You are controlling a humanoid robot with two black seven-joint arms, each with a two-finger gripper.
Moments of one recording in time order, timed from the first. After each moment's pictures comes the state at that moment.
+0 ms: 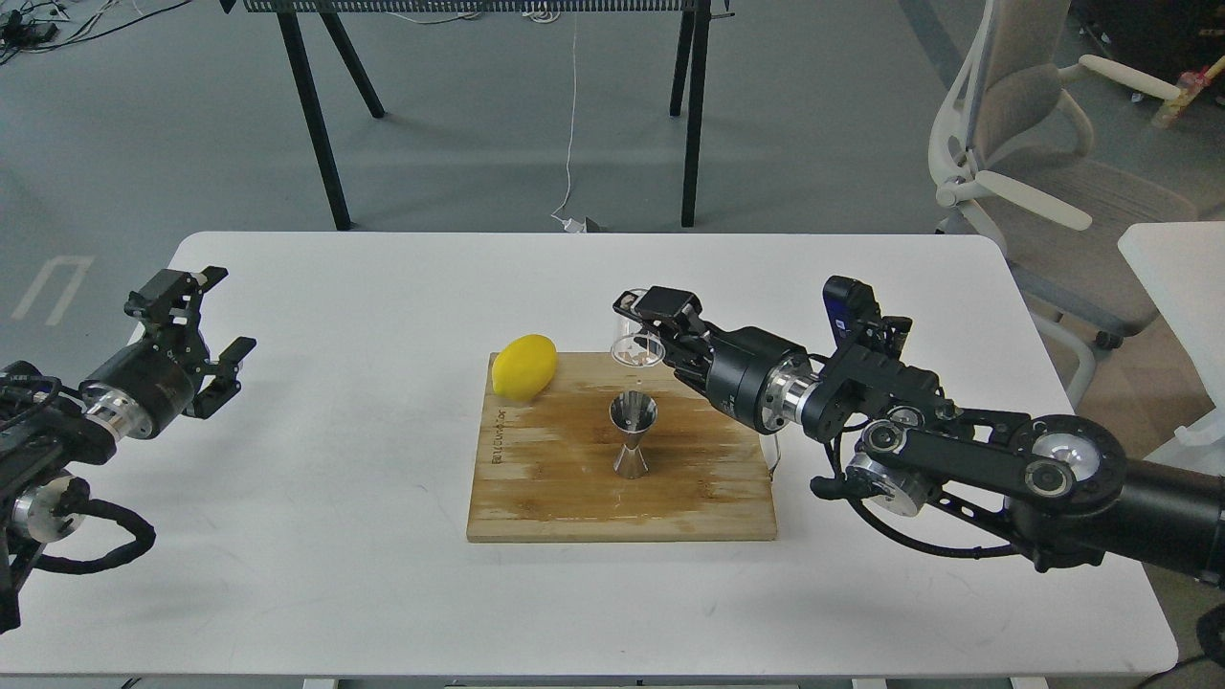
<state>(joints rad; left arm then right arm) -0.55 0.52 -0.63 -0.46 0.44 -0.49 -0.49 0.85 -0.39 0.24 1.47 -0.56 -0.23 0.03</state>
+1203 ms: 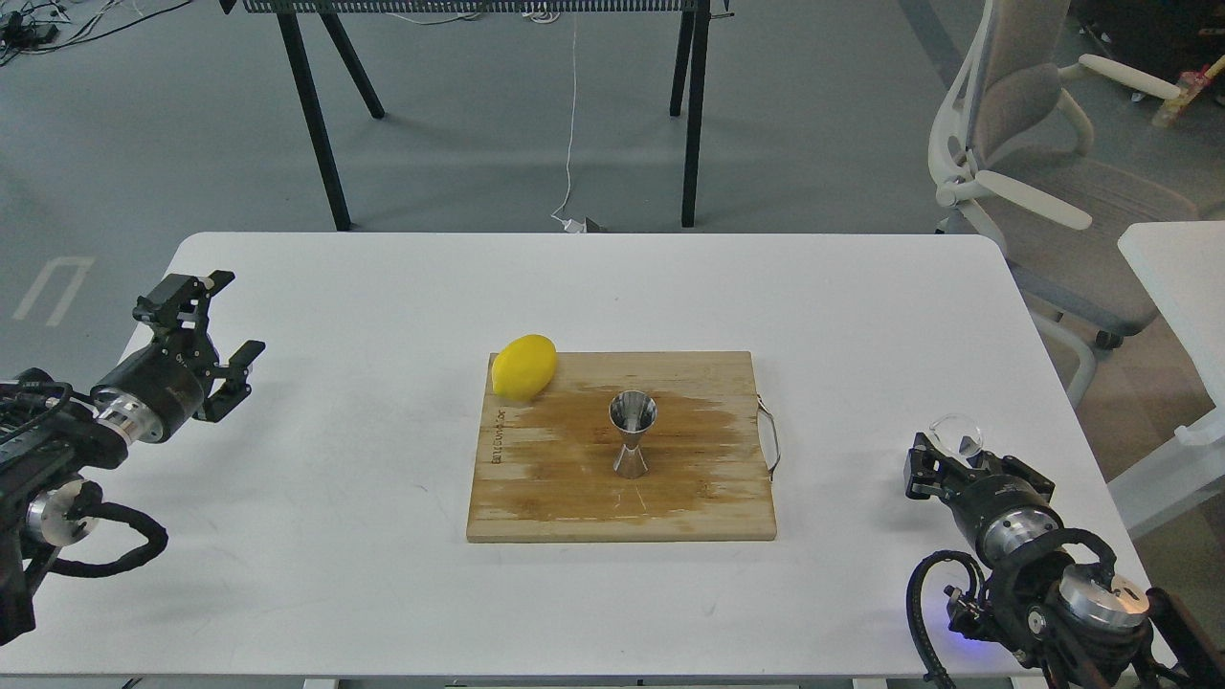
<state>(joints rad) -0.54 0.50 -0.63 -0.46 0.42 -0.49 -0.49 -0.07 -0.09 1.48 1.29 0.44 -0.25 0.05</state>
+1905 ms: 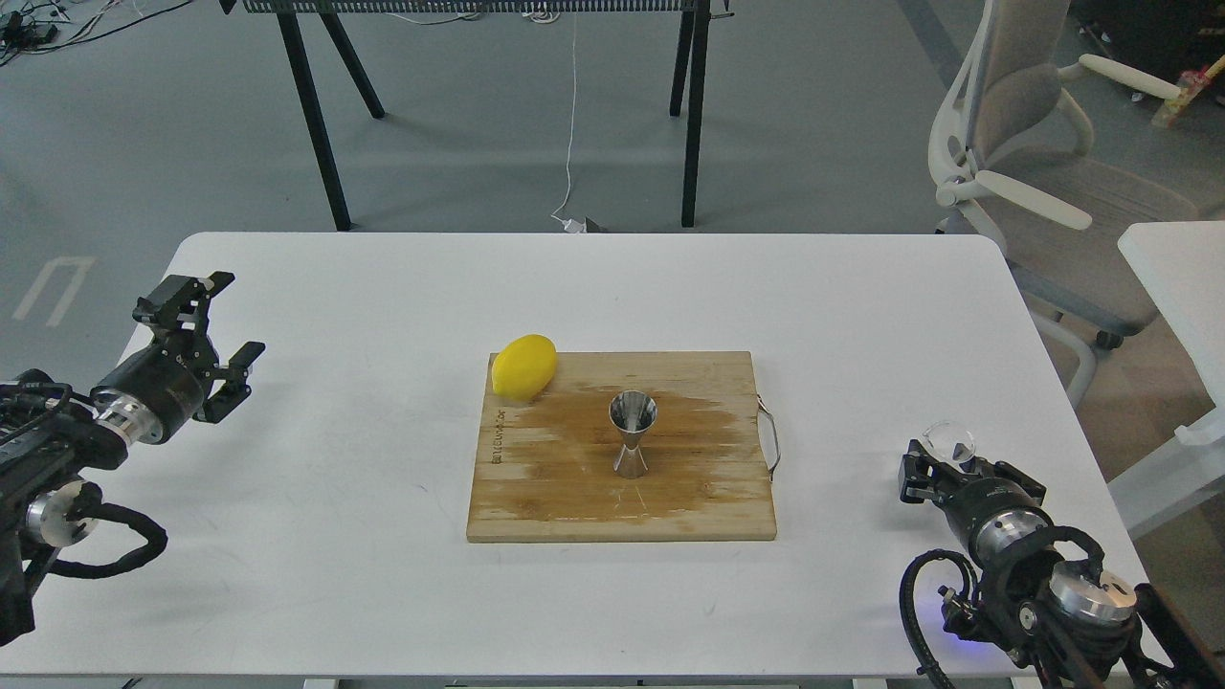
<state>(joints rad) -0.54 0.50 -0.63 -0.46 0.42 -0.49 -0.49 -0.05 -0.09 1.46 1.25 0.44 -0.25 0.05</state>
